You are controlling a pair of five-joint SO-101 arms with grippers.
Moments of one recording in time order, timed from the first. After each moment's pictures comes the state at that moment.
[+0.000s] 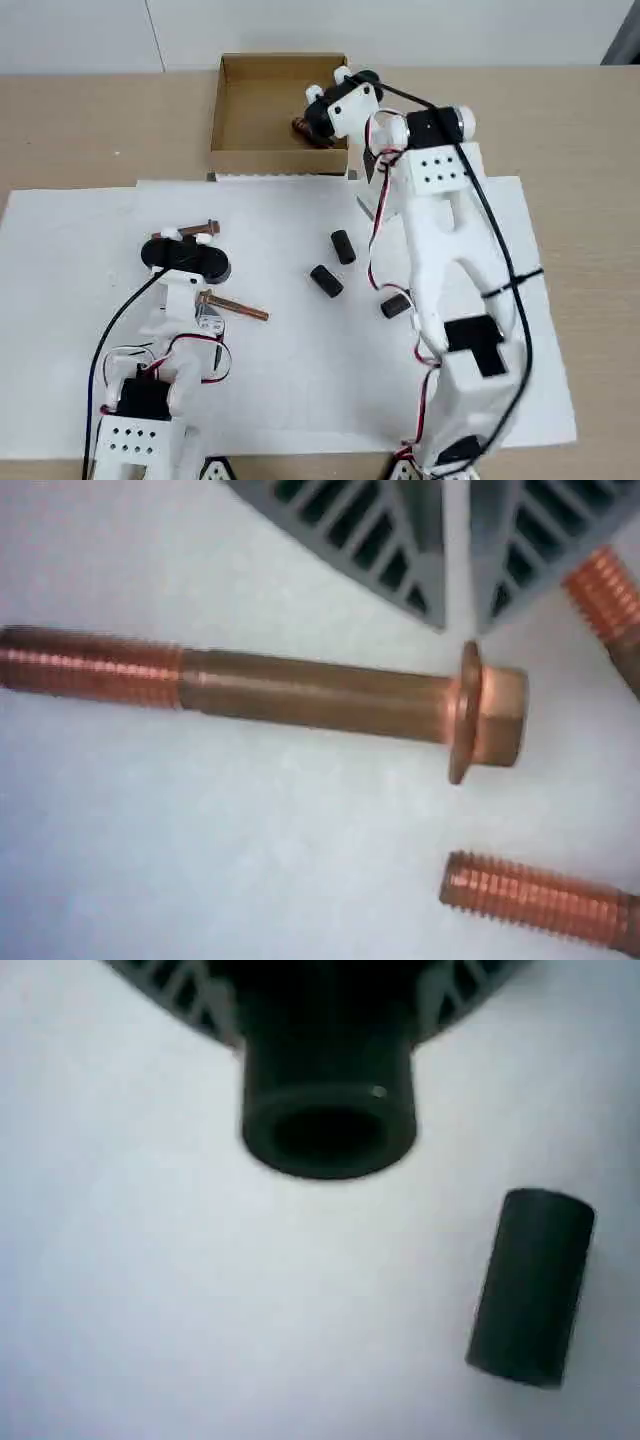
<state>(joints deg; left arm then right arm) 1.2 -78.2 85.7 56.8 -0.3 -14.0 13.3 -26.8 97.6 24.3</state>
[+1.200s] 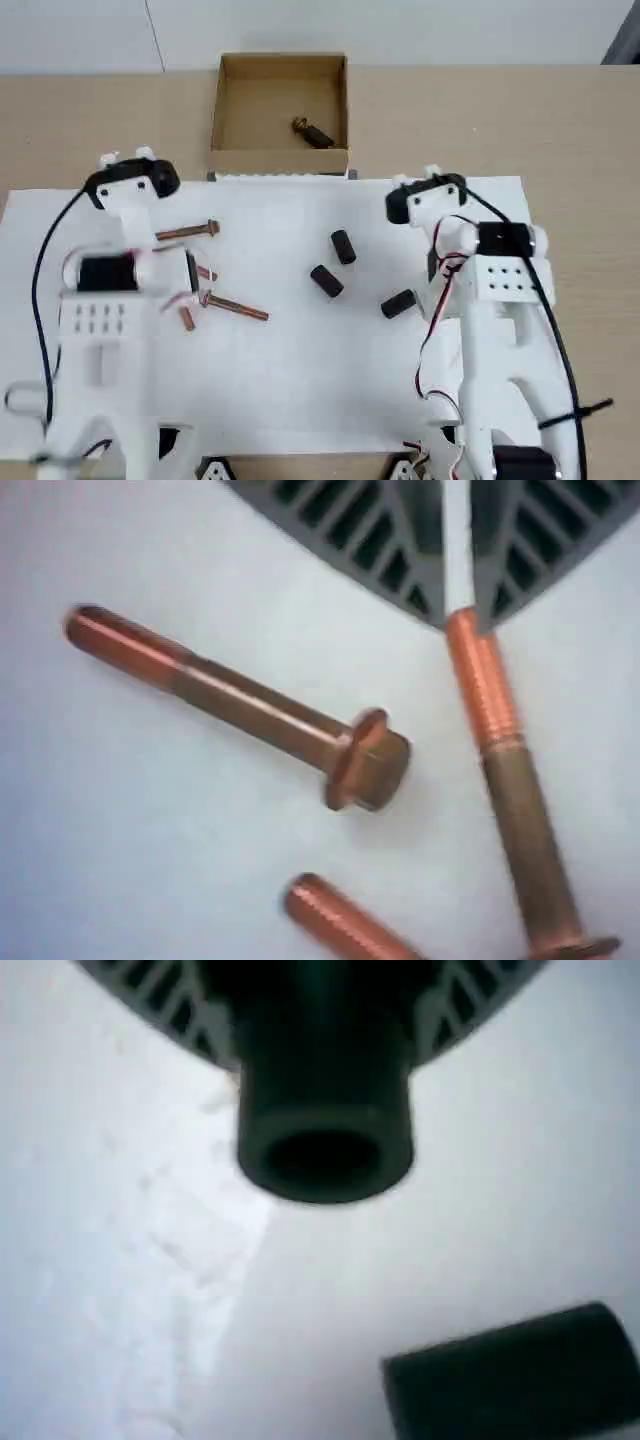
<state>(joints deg) -6.0 -28.5 32.5 84.4 16.3 -0.1 -24.9 29.5 88.2 18.9</state>
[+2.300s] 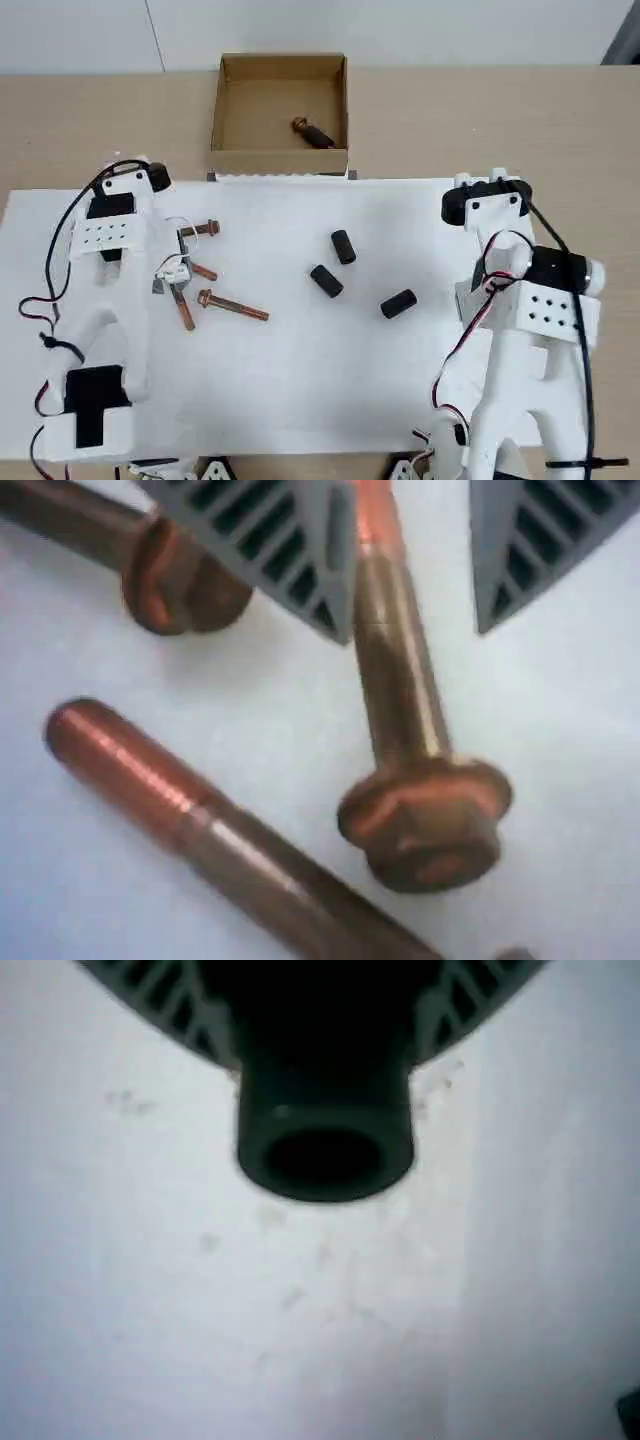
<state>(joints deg) -11.8 -0.3 22.1 79.8 13.5 11.5 -32.8 32.0 88.1 21.4</state>
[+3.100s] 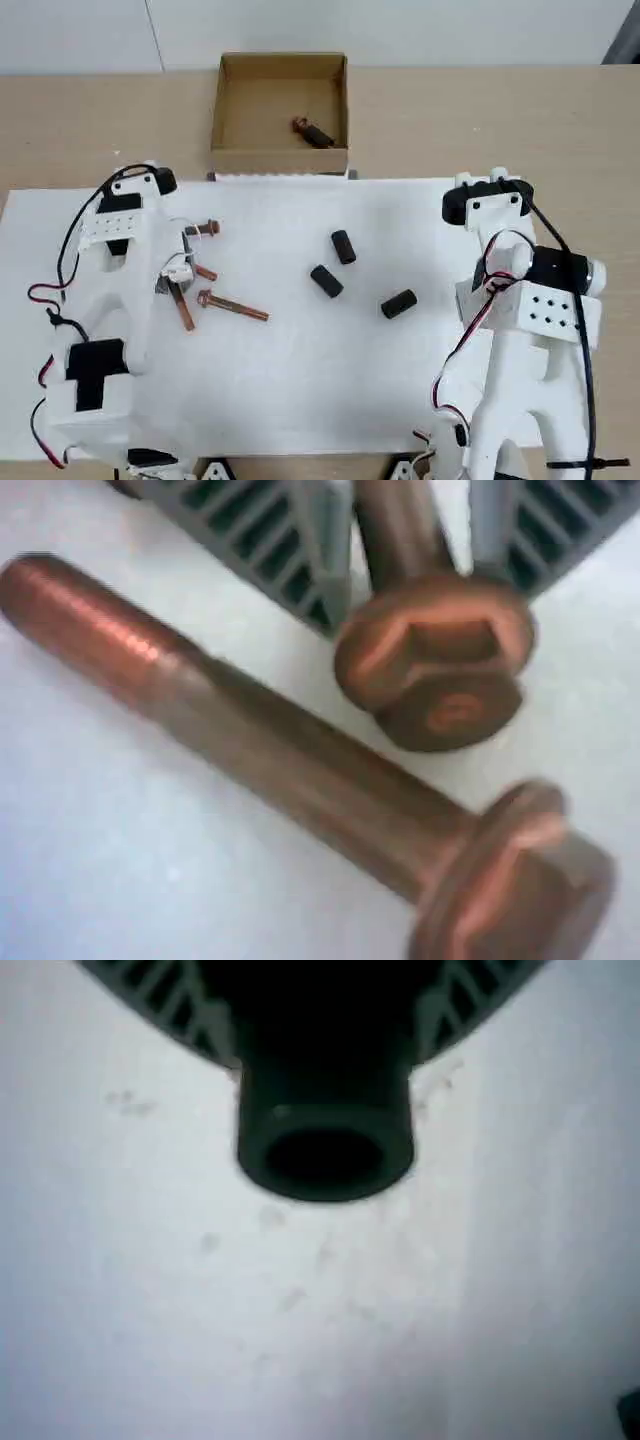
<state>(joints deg) -12.0 9.5 19.8 75.0 12.2 11.5 -32.8 32.0 88.1 21.4</state>
